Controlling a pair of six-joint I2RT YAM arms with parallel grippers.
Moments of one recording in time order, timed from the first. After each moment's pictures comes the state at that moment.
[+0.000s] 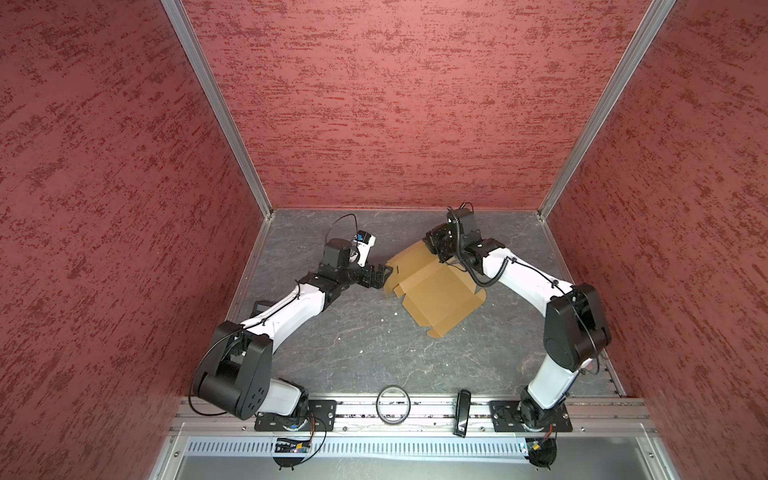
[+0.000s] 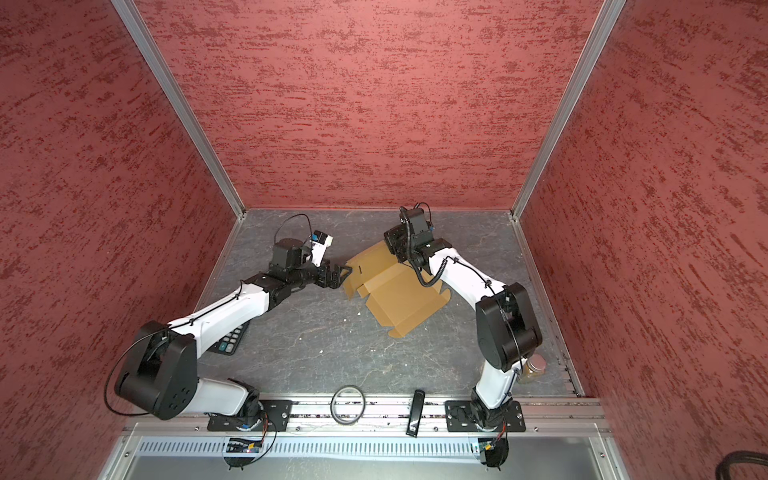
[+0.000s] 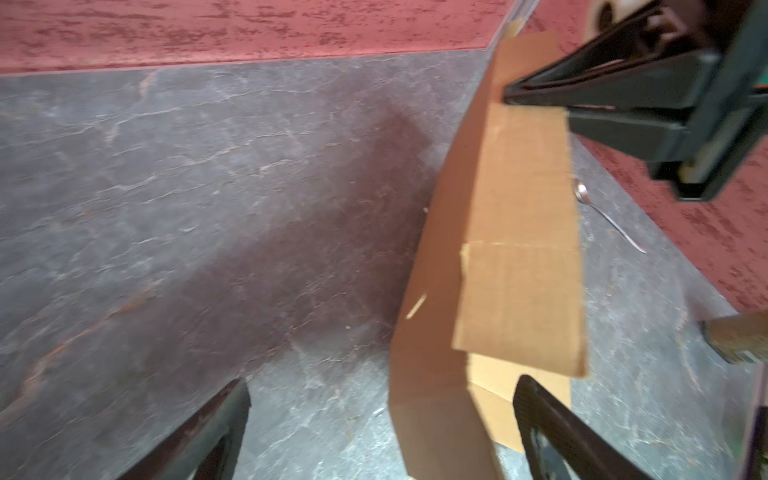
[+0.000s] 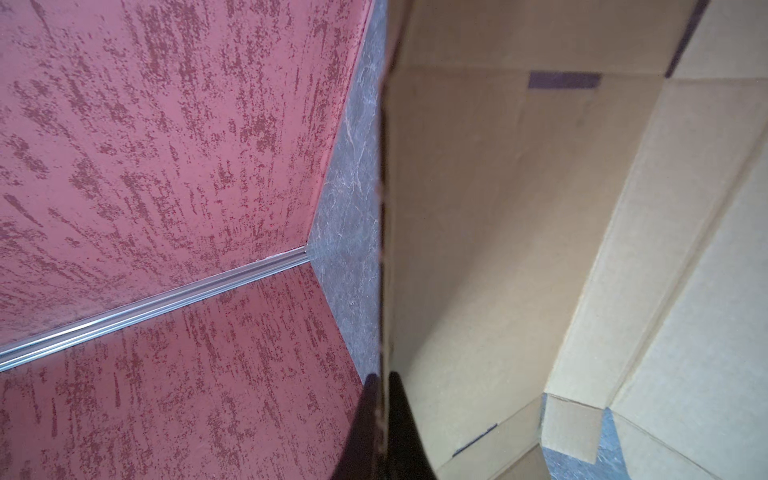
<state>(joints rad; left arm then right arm) -0.36 1.43 0.87 -0.04 0.34 -0.13 0.45 1.75 1.37 -0.21 -0.18 1.49</state>
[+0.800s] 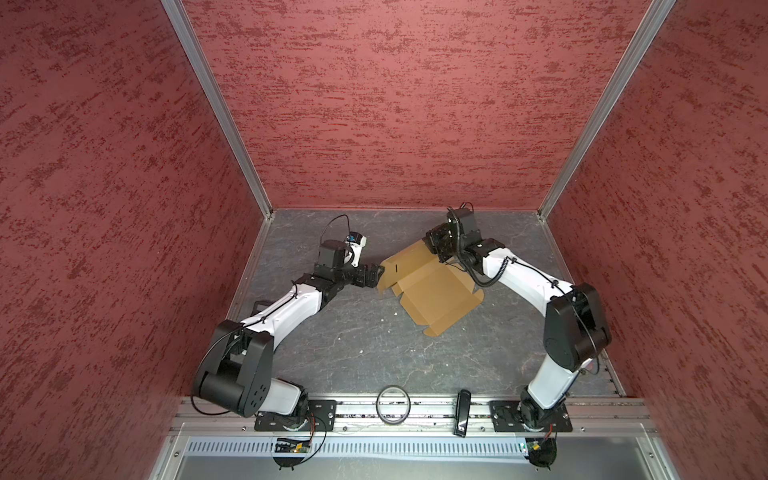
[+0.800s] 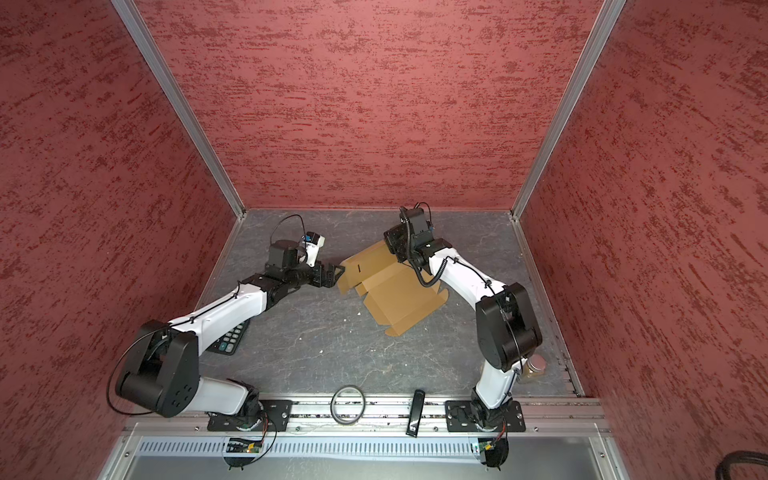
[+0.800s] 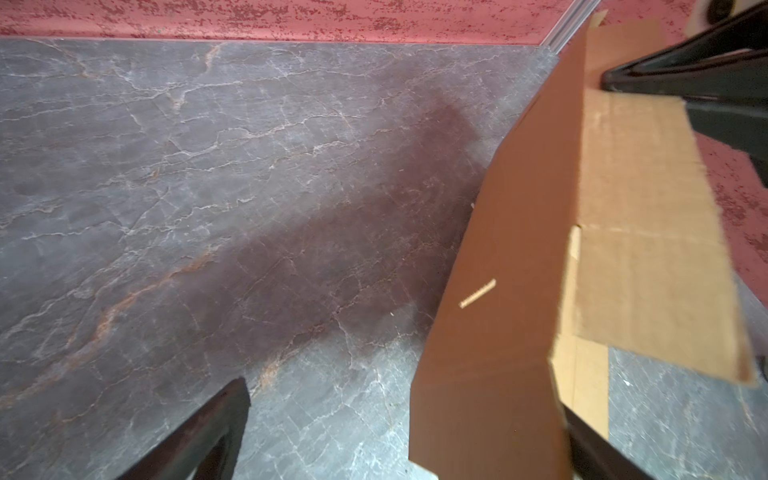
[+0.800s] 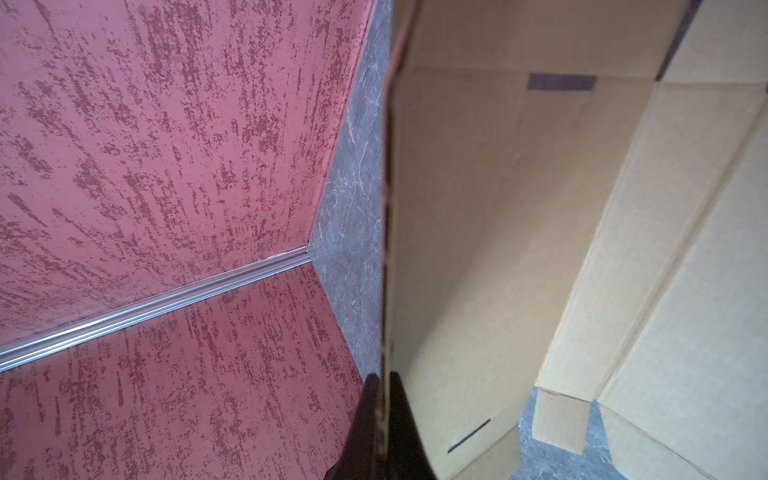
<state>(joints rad) -0.31 1.41 0.83 -0.04 0.31 -0.16 0.45 1.75 1.37 -0.21 -0.18 1.49</state>
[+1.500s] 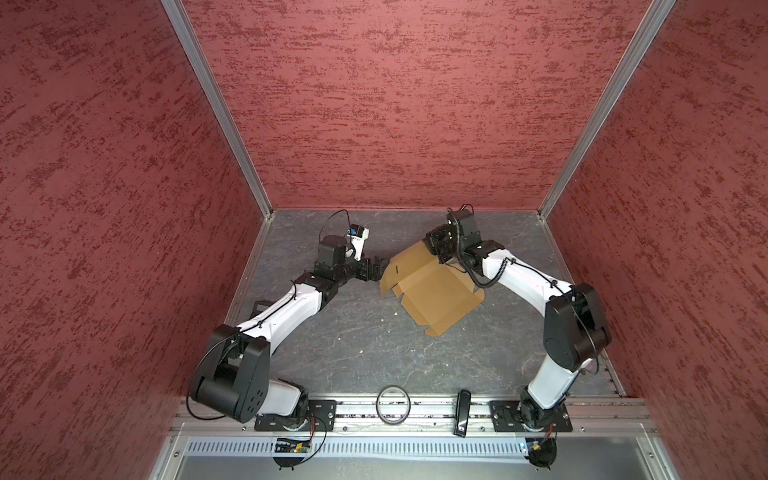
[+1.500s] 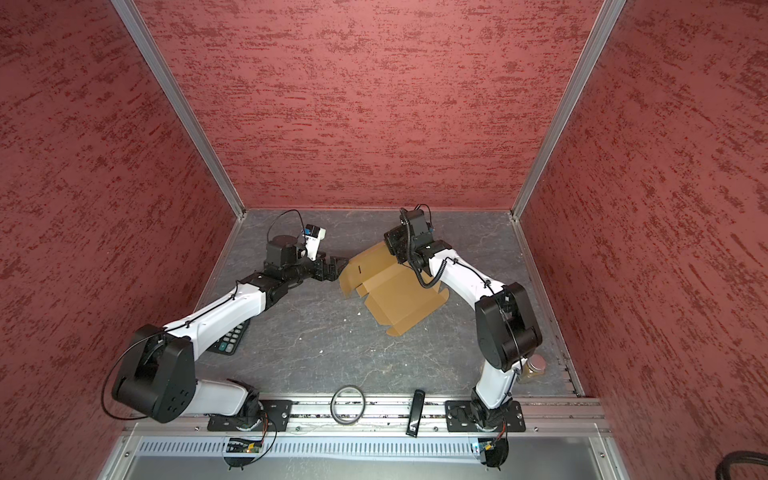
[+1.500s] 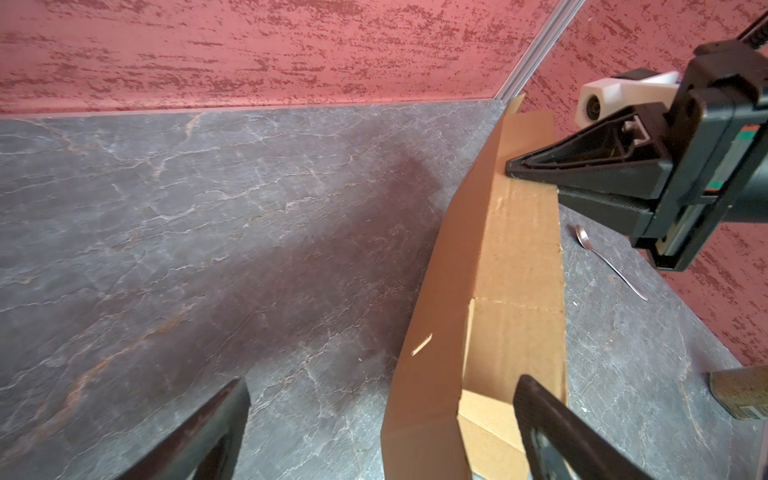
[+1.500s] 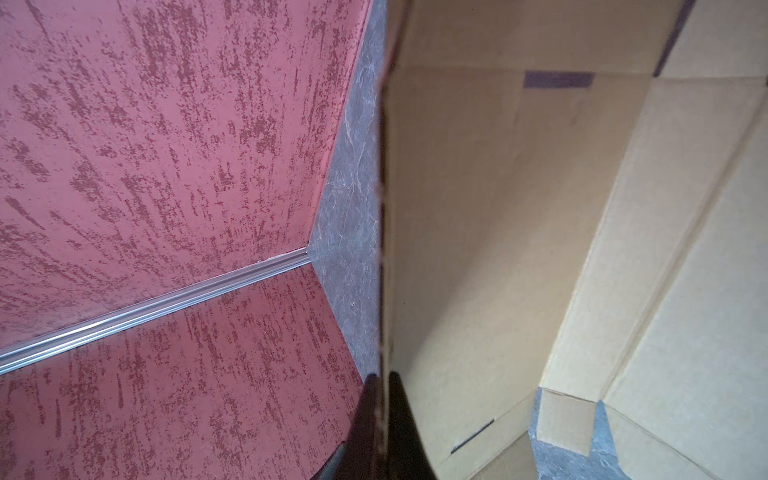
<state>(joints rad) -0.35 1.41 0.88 0.04 0.34 -0.19 0.45 1.75 1.35 -0.18 -0.18 1.50</state>
